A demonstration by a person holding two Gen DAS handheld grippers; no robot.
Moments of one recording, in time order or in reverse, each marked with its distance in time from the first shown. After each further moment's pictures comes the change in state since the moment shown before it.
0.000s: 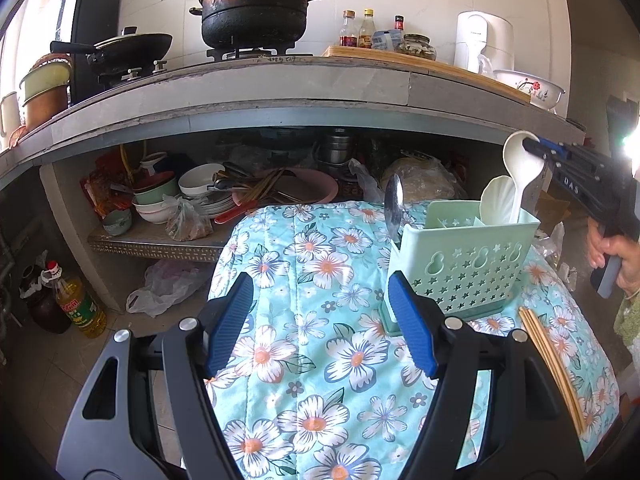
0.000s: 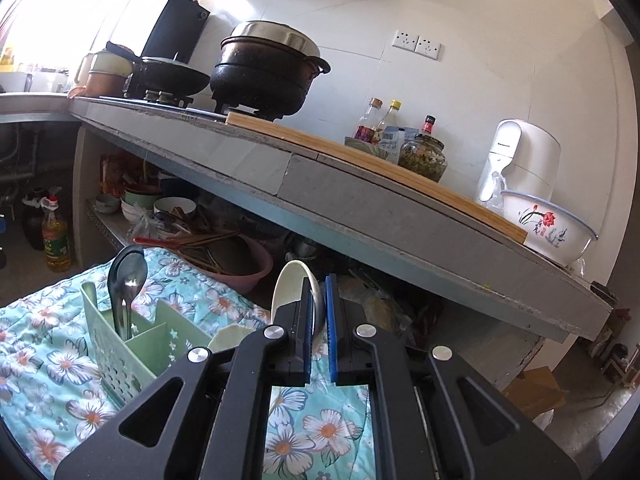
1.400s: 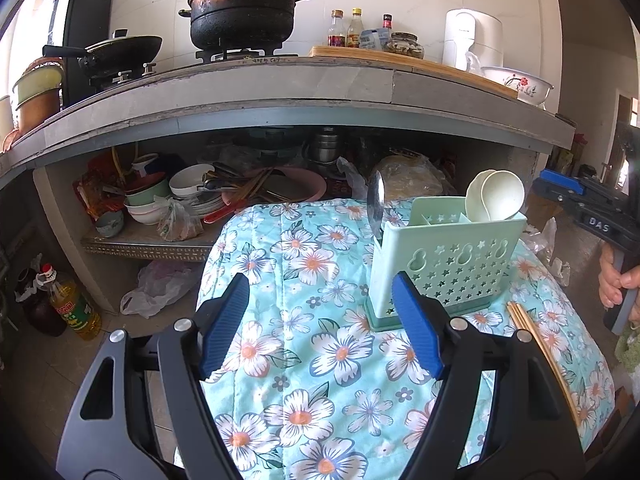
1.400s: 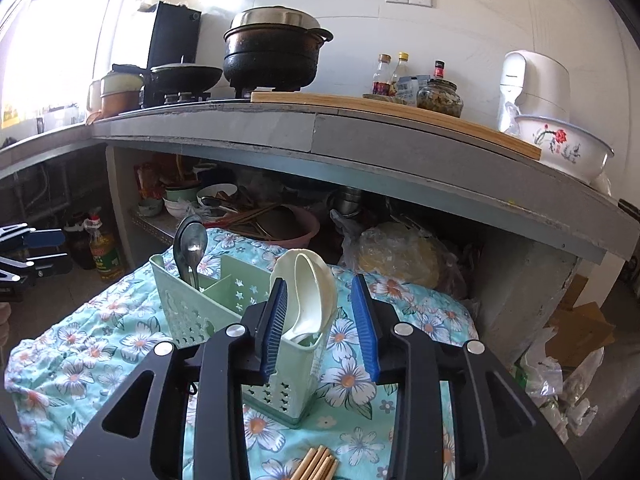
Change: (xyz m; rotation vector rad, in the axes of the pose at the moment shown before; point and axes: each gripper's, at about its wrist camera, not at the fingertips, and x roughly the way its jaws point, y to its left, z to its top) left arm -0.005 -0.014 -0.004 0.018 0.005 -0.031; right arm -0.045 -0.010 -0.030 0.203 0.124 0.170
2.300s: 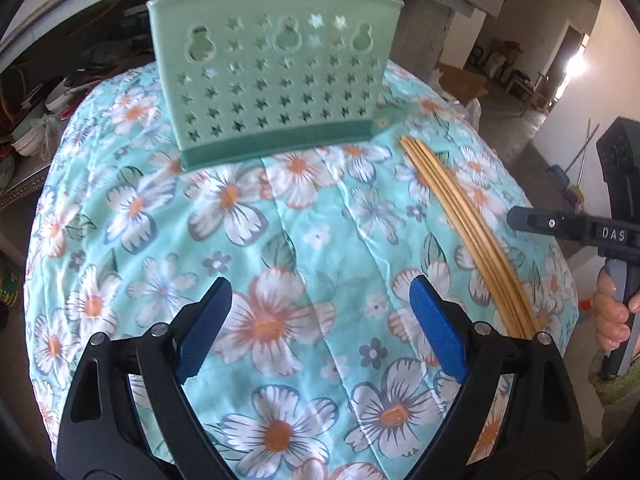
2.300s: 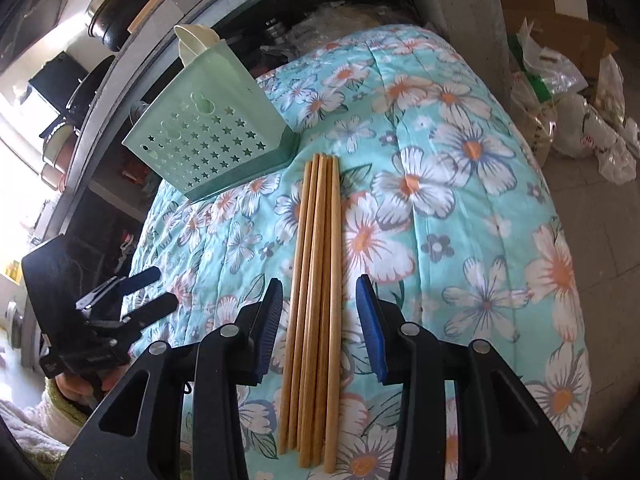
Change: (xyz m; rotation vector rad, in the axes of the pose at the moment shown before) left arm 0.063 -0.120 -0.102 0.126 0.458 -0.318; right arm -0.048 -0.039 -0.181 0.680 0.501 0.144
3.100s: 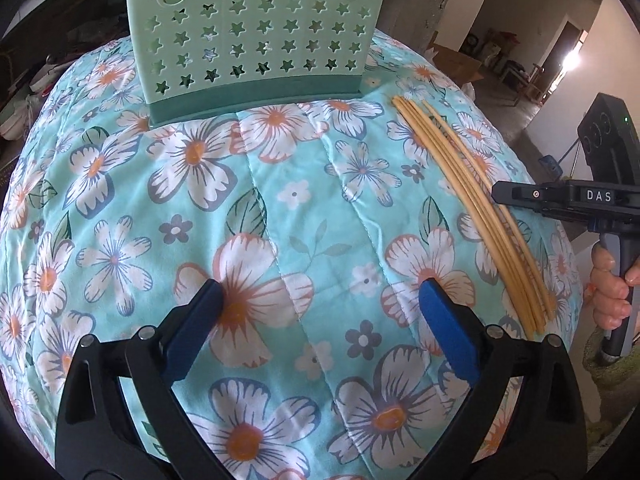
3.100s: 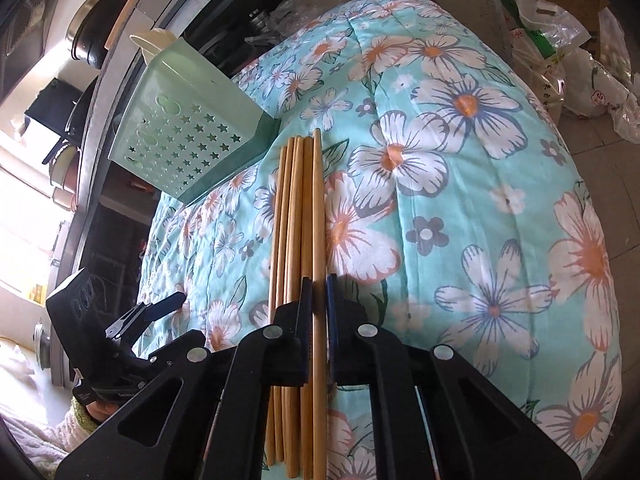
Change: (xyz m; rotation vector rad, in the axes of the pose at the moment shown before) left arm 0.028 -0.007 -0.014 -0.029 0.034 -0.056; right arm 0.020 -0.027 0.004 0.096 0.048 0.087
